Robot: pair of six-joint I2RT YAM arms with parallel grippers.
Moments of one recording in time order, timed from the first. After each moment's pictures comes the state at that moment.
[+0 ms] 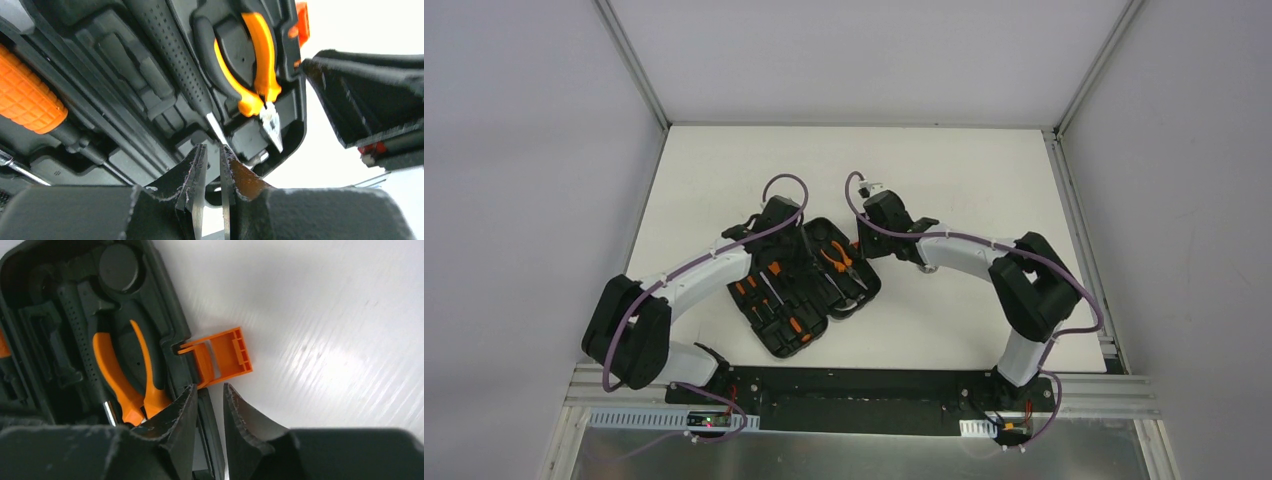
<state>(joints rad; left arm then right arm) -0.54 1.37 0.83 -0.41 0.08 -0.87 0.76 1.79 1.11 -0.16 0.07 0.41</state>
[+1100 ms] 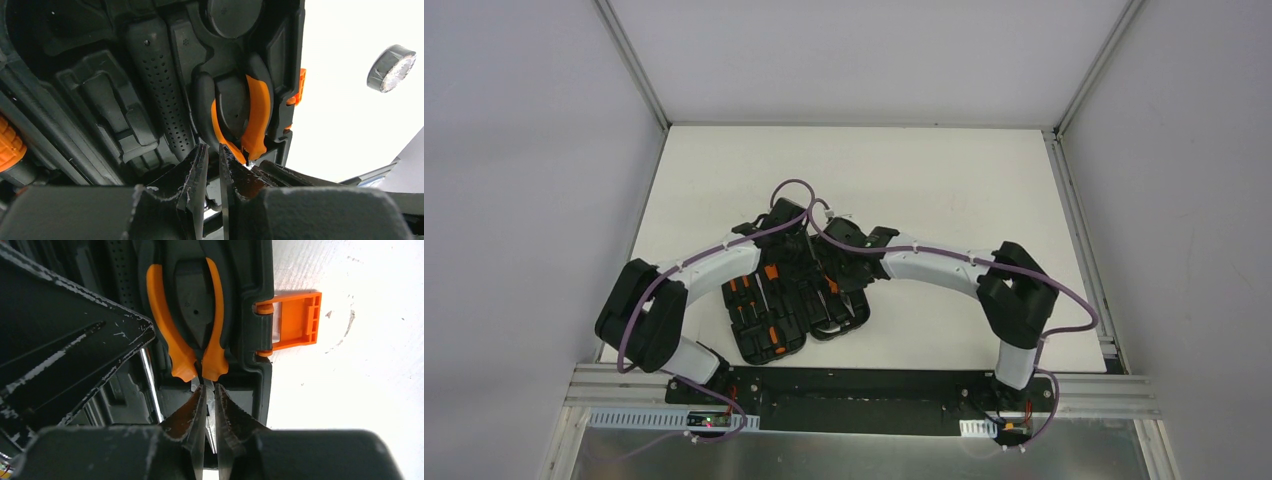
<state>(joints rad) -0.54 1.46 0.84 -0.41 0.14 -0.87 1.03 1.82 1.31 -0.63 0.16 0.69</state>
